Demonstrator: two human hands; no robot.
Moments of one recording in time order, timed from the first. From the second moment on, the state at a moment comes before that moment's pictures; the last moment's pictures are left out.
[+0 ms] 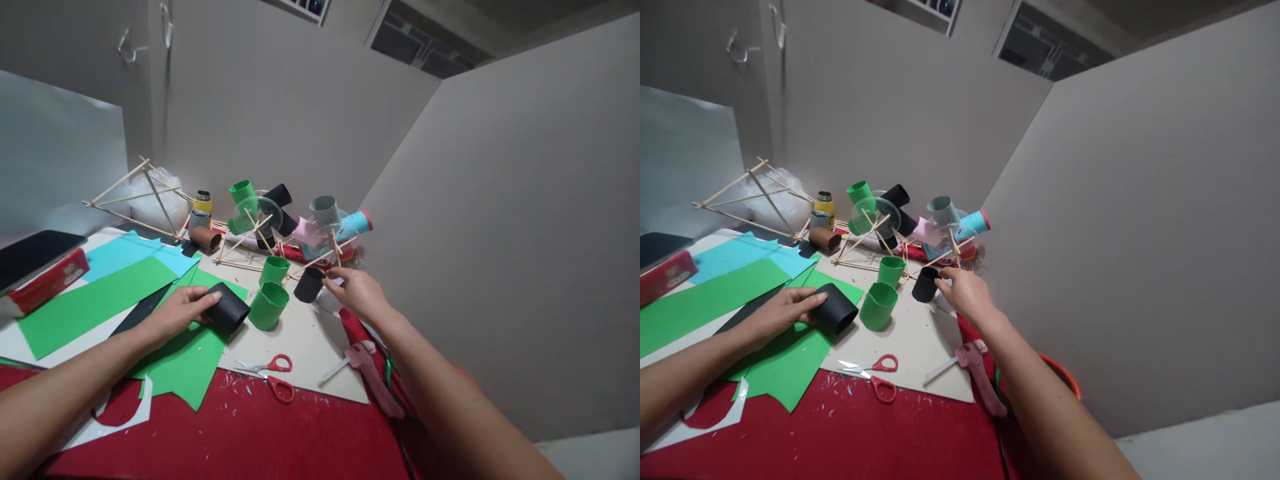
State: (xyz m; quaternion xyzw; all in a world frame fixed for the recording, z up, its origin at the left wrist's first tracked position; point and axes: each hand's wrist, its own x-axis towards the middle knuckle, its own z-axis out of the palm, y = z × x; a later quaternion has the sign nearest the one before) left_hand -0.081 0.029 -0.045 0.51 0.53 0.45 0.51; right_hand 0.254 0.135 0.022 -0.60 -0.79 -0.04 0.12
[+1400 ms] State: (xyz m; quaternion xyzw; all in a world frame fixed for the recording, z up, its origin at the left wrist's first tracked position) left_hand -0.081 0.016 -0.033 0.68 0.52 0.46 0.25; right_hand 0.169 0.110 0.045 -0.45 -0.84 0.15 0.24
